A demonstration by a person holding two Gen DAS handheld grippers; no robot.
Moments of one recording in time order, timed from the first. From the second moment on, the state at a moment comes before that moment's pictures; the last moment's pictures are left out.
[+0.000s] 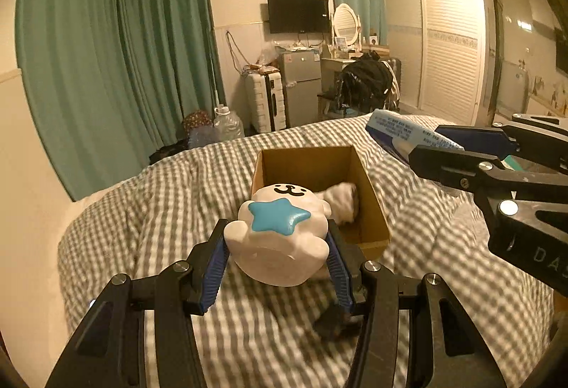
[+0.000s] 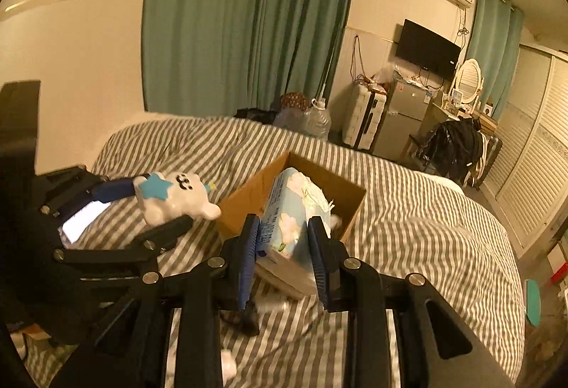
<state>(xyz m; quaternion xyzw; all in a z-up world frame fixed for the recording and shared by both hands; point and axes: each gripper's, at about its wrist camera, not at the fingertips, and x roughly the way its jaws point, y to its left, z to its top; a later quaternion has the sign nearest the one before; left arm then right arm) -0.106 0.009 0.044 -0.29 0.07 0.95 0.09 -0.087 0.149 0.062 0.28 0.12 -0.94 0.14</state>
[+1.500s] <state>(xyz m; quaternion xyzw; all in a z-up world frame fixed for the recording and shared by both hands) -0.221 0.036 -0.017 -0.35 0.06 0.92 0.13 -0.248 0.210 0.007 0.32 -0.02 -0.94 0.11</state>
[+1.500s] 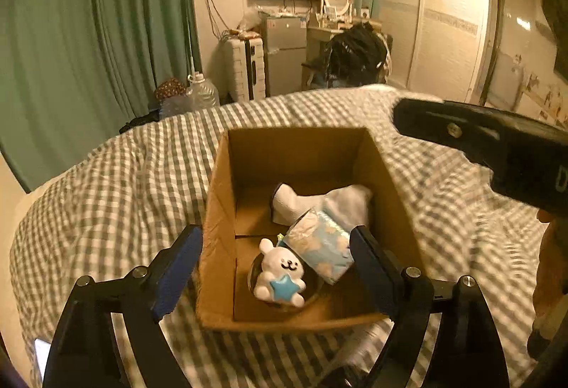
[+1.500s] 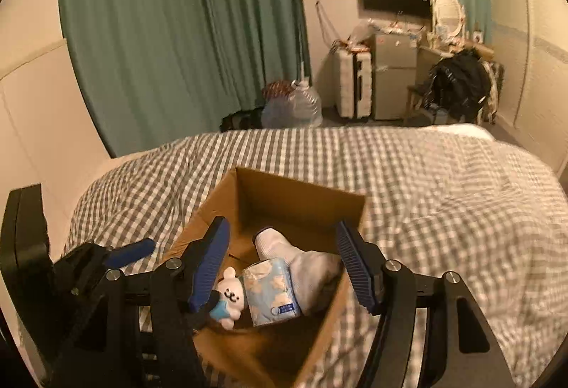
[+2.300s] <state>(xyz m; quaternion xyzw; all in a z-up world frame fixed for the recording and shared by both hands) -0.039 -0.010 0.041 -0.31 0.08 0.94 0.06 0.002 0.173 0.096 0.26 0.10 -0.95 0.15</state>
